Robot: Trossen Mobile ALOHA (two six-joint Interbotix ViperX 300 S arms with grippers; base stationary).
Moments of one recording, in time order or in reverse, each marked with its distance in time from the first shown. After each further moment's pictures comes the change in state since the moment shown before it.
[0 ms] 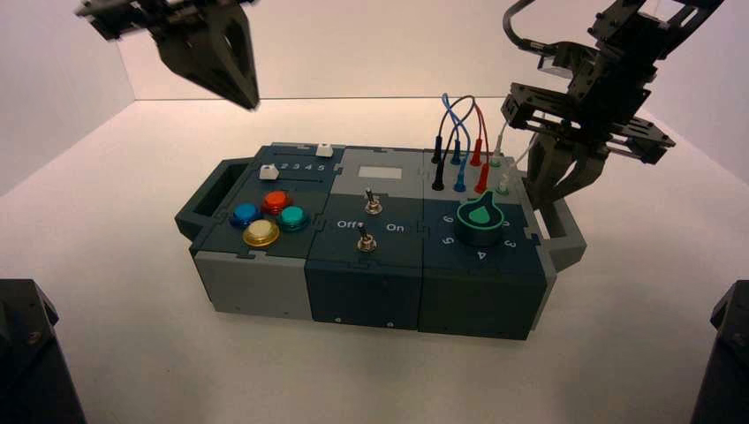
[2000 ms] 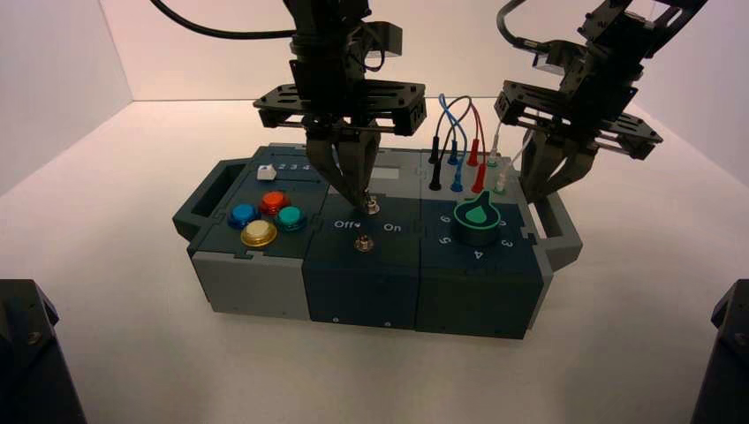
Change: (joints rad) left arm -0.224 0.555 -0.268 0.005 -0.023 -0.089; right arm 0.006 0.049 -0.037 0.000 -0.015 0.002
